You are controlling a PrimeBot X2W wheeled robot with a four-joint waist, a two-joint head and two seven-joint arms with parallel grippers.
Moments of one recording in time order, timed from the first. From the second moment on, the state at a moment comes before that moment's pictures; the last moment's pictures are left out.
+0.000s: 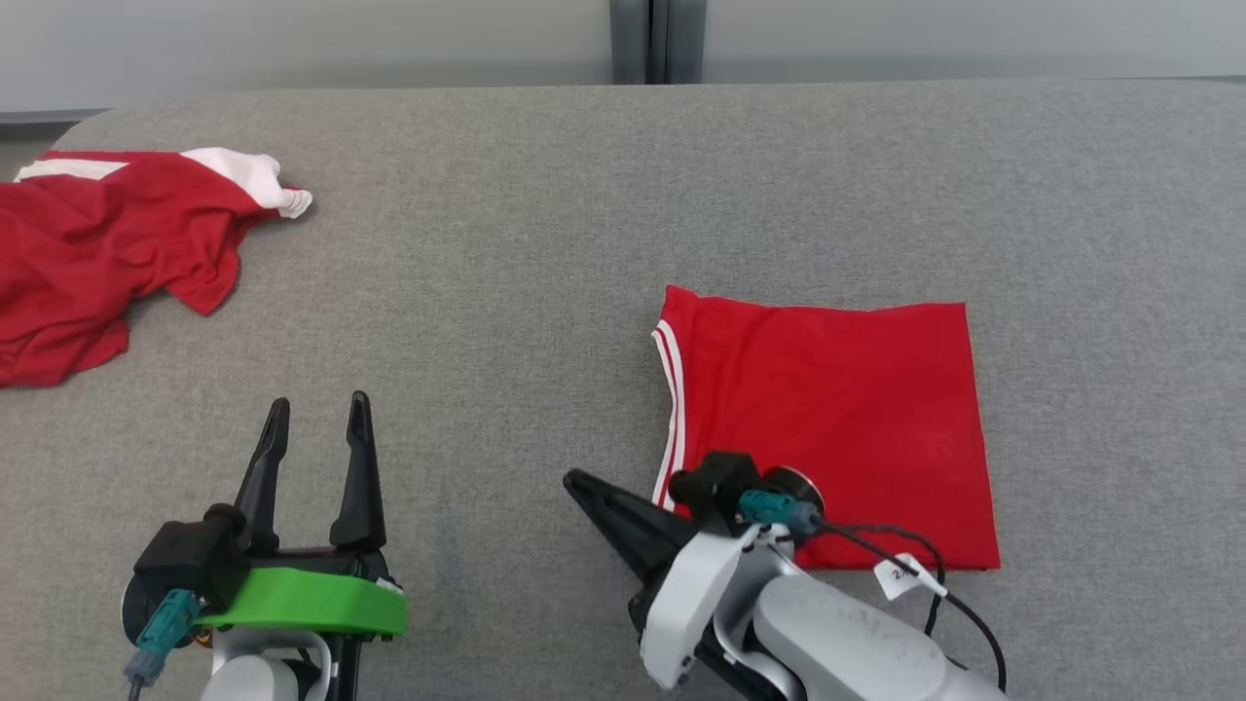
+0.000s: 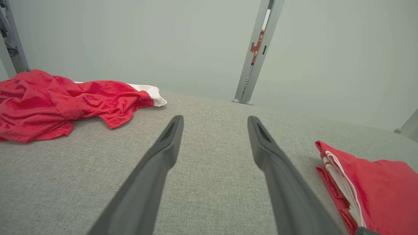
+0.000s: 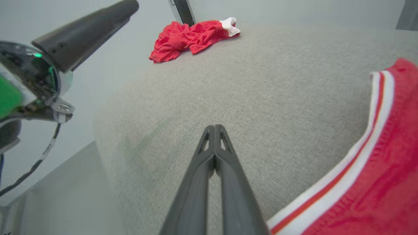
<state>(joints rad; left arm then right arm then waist) -0.10 0.05 -0.05 0.16 -0.31 -0.13 -0.26 -0.52 -0.05 0.94 0.58 0.60 0.13 -0.23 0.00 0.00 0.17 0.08</state>
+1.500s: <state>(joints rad) 0.04 0.05 0.01 0.14 -0.31 -0.11 -0.26 -0.18 -0.20 0.07 0.29 0.31 0.13 -0.13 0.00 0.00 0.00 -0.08</state>
